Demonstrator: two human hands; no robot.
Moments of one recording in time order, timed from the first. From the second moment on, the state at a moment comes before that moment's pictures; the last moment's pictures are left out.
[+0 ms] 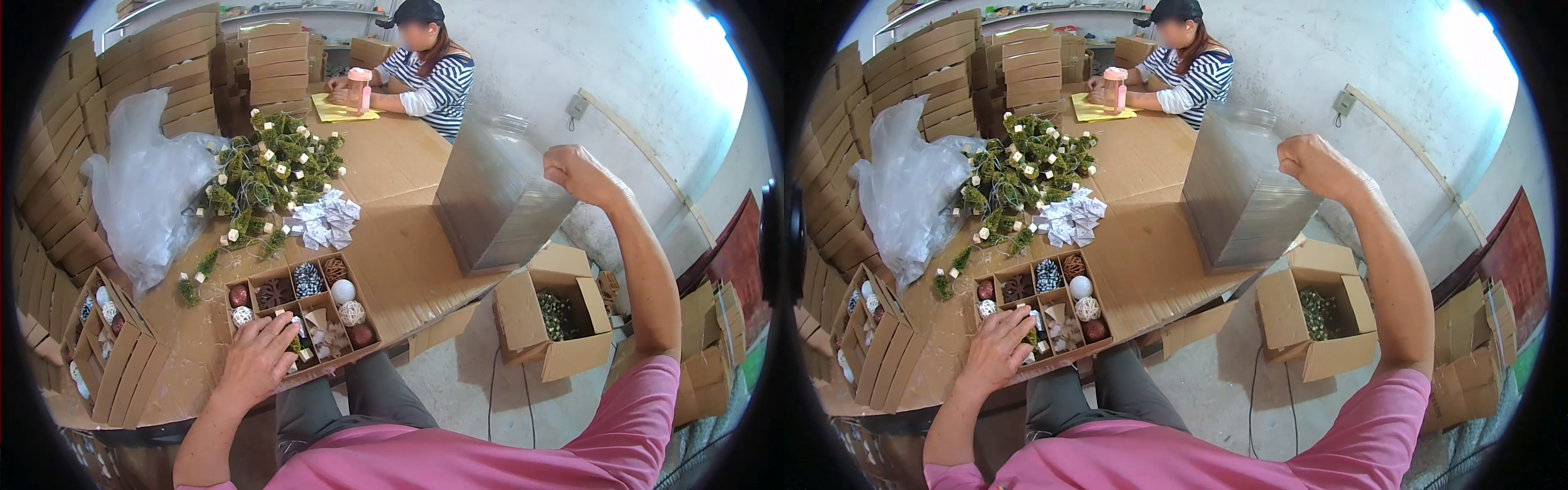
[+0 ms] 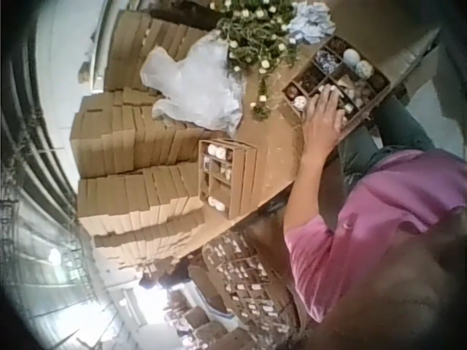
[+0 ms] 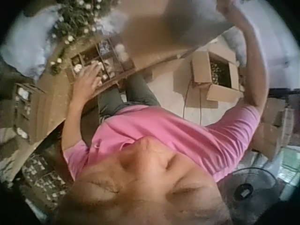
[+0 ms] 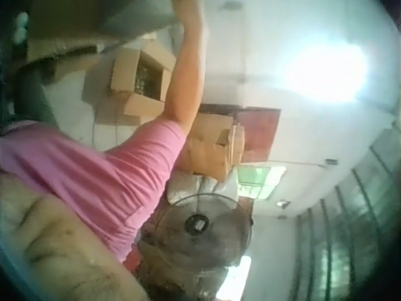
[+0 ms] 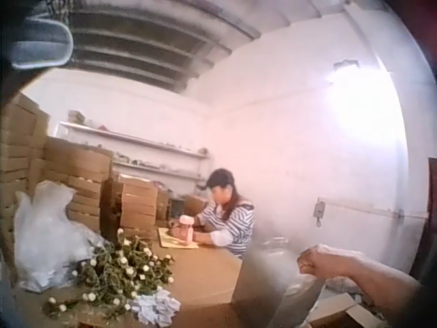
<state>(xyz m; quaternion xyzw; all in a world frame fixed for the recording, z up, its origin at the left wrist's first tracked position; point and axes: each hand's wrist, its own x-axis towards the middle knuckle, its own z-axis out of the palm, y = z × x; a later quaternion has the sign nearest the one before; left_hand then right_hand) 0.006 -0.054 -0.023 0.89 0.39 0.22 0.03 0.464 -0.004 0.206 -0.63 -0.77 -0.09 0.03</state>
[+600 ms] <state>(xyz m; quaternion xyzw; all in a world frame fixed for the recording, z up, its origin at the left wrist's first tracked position) 0.004 -0.057 -0.022 0.89 0.40 0.21 0.05 0.490 0.001 0.206 -0.65 -0.70 0.22 0.21</state>
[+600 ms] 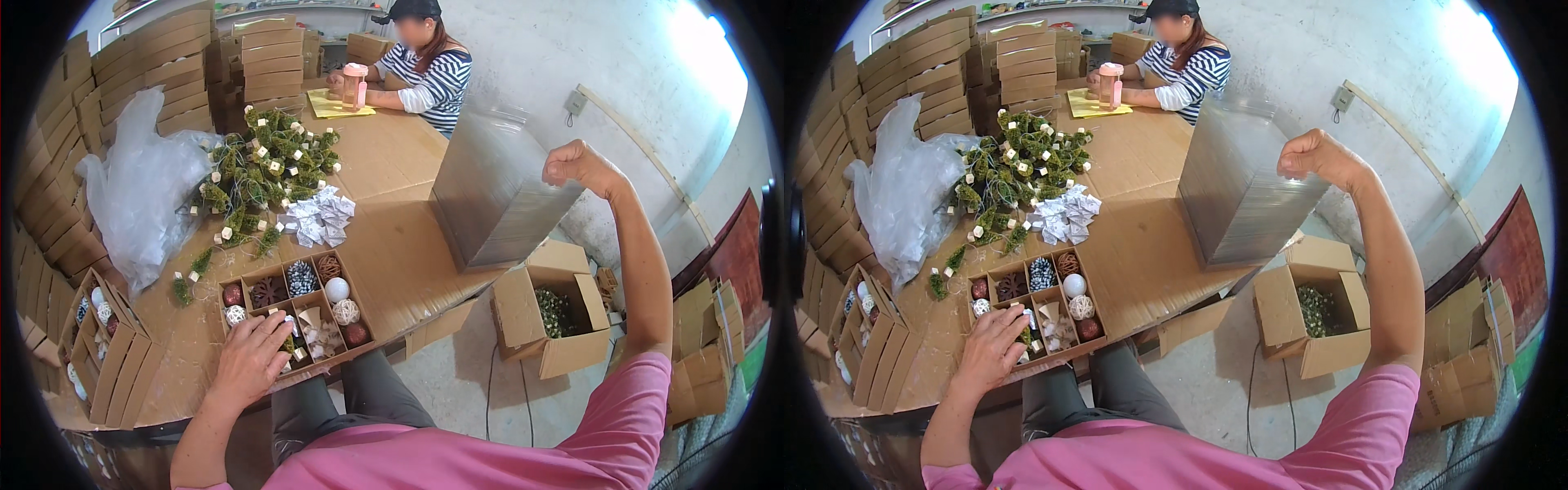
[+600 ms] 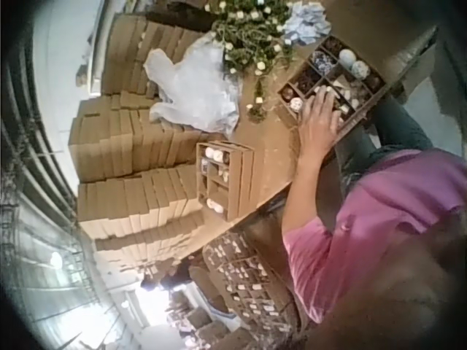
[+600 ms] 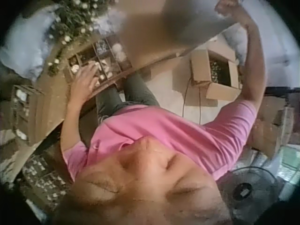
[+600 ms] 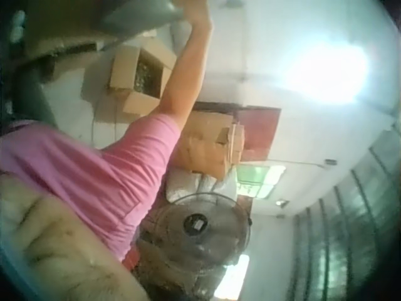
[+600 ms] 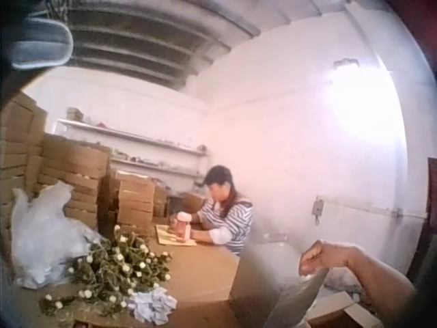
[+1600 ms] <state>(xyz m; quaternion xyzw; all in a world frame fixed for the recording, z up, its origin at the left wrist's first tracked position) 0.007 -0.058 -0.019 0.89 0.40 0.23 0.05 0.496 0.000 0.198 -0.64 -0.74 0.05 0.19</state>
